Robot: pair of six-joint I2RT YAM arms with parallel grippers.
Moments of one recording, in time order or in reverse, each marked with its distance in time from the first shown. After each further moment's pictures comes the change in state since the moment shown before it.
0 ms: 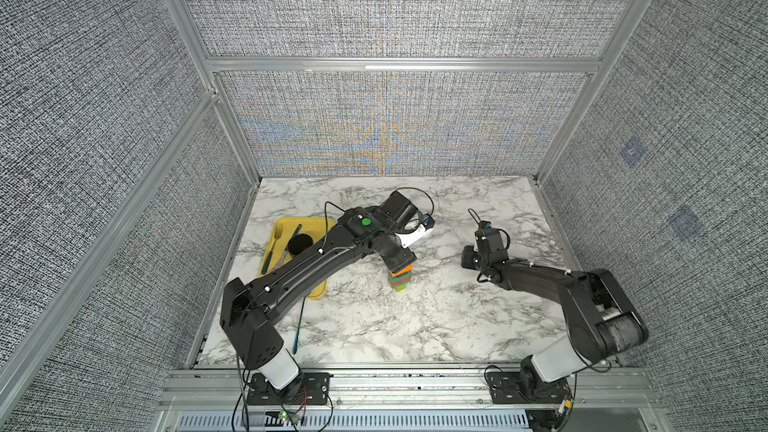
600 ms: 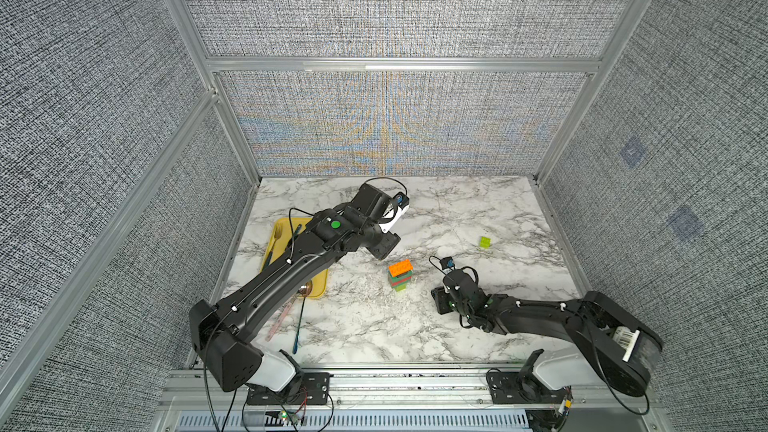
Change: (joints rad) left arm 0.079 -0.128 -0.074 0.112 -0.076 -0.111; right arm 0.443 -0.086 -0.199 0.086 0.115 0.055
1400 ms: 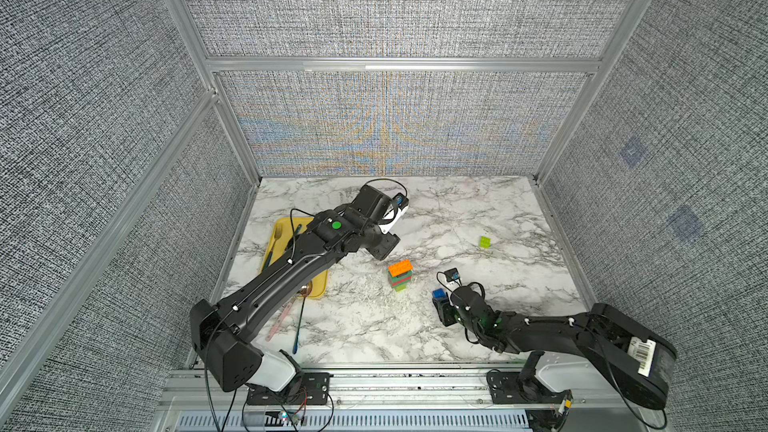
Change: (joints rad) left arm 0.000 0.001 -0.009 0.003 -0.015 -0.003; right arm 0.063 -0.093 -0.179 0.184 0.061 -0.035
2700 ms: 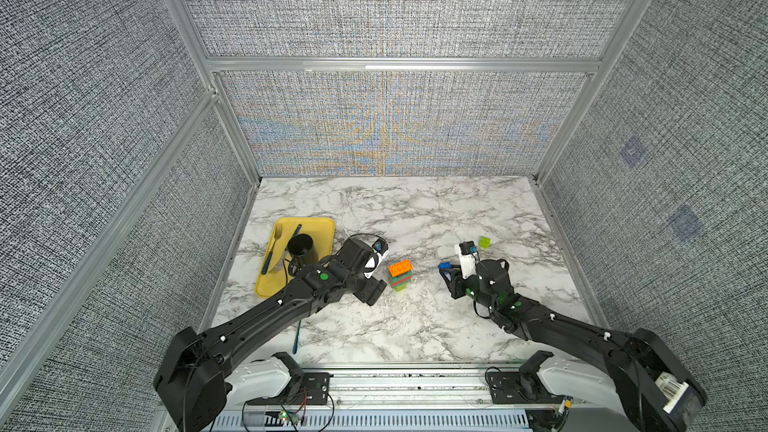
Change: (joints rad) left arm -0.021 -0.254 -0.691 0.402 0.079 -0.128; right arm -0.293 -0.183 0.114 -0.040 -0.304 -0.126
